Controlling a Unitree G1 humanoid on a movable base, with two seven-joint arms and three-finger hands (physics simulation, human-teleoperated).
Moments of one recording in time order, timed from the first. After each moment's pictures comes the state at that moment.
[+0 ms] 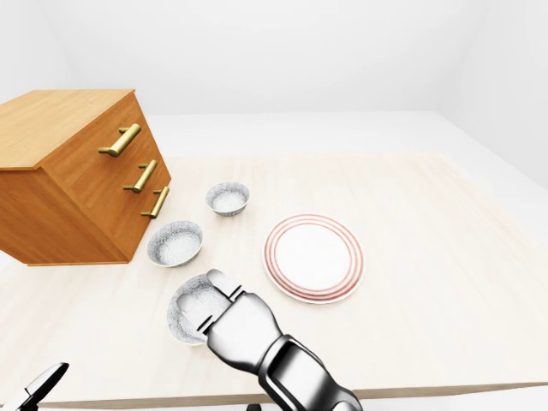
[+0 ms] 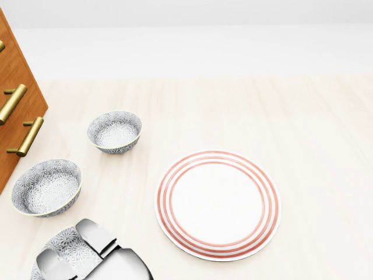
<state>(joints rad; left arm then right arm) 0.35 -0.16 1.05 -0.48 -0.29 0.09 -0.07 0.07 0.09 0.81 -0.41 -1.63 -0.09 0.70</state>
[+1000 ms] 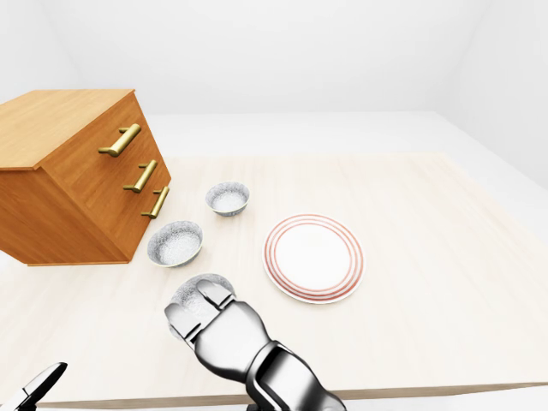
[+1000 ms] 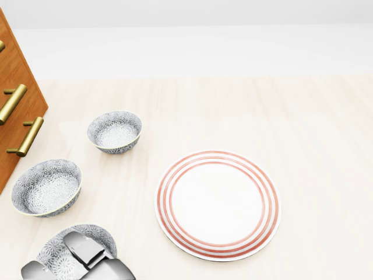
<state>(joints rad) 0.35 -0.15 1.05 -0.48 -0.30 0.09 -0.08 0.07 0.13 0.89 -0.35 -1.57 0.01 0.70</state>
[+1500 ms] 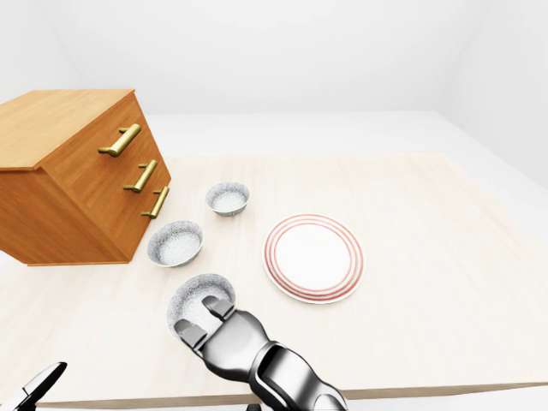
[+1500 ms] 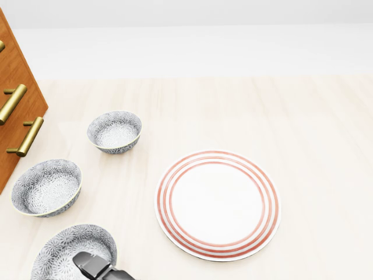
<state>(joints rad) 0.35 -0.15 1.05 -0.49 -0.30 0.09 -0.08 0.07 0.10 0.83 -0.23 -1.49 -0.06 0.70</state>
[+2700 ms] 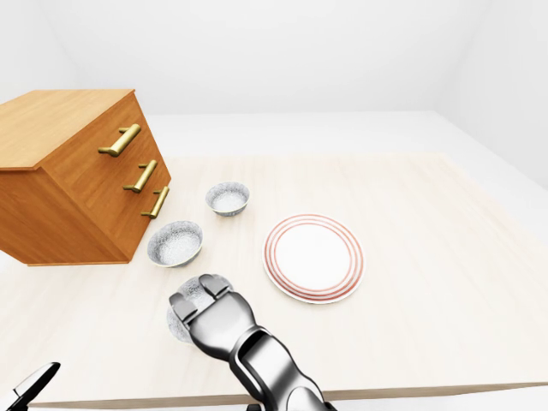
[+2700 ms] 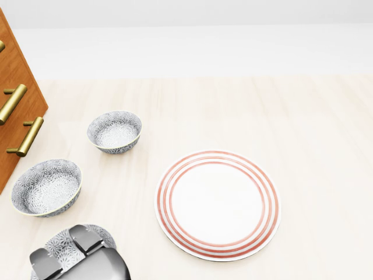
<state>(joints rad) 0.35 -0.15 1.07 -0.51 -0.31 0.09 -0.08 0.00 0.24 0.85 -0.14 -1.60 0.09 0.70</state>
